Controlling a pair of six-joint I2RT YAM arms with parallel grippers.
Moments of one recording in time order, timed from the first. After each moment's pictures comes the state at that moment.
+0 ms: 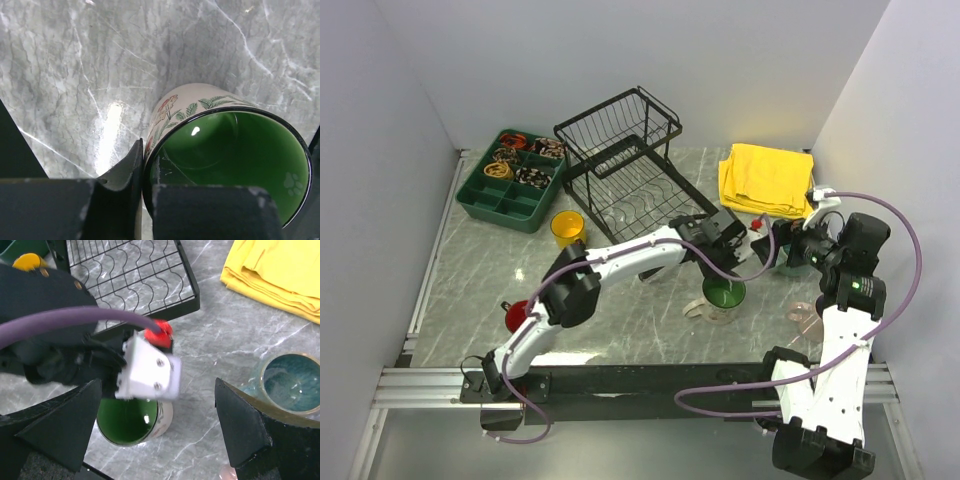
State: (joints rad) left arm -1.09 2.33 2.16 -0.78 0.15 0.14; right arm -0.35 0.77 0.97 -0.75 -0.73 -0.17
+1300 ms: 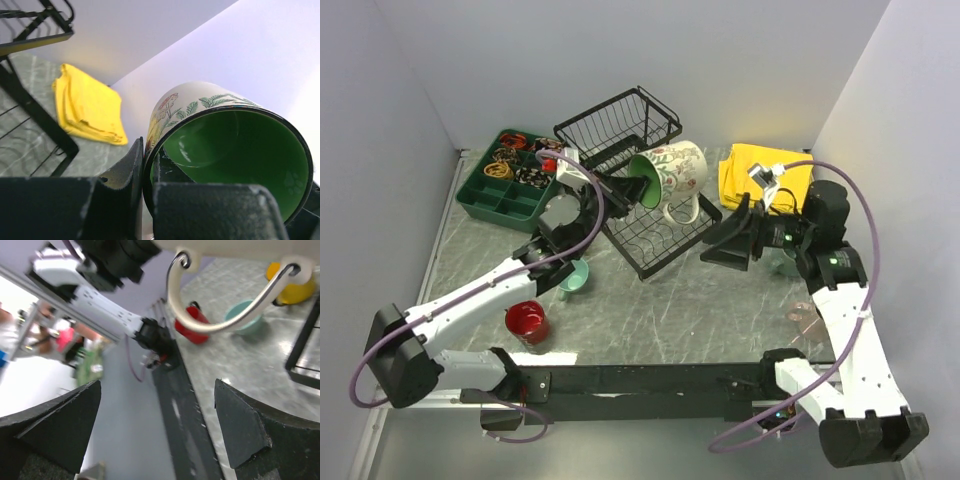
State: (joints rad) left arm -0.81 1.23 1.00 0.38 -0.27 -0.96; right arm 0.06 0.91 1.07 -0.47 -1.29 0.34
